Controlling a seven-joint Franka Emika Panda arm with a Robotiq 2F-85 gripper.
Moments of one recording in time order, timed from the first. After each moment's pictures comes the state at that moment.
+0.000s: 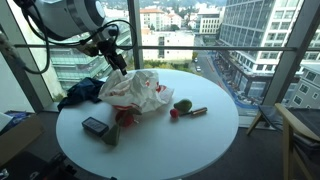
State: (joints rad) arm 0.10 0.07 0.16 -2.31 -0.40 2.59 0.96
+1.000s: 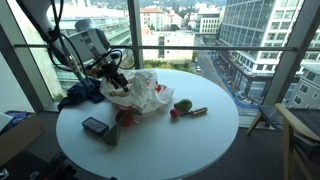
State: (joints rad) arm 0.29 0.37 0.01 -2.16 -0.61 2.60 1.09
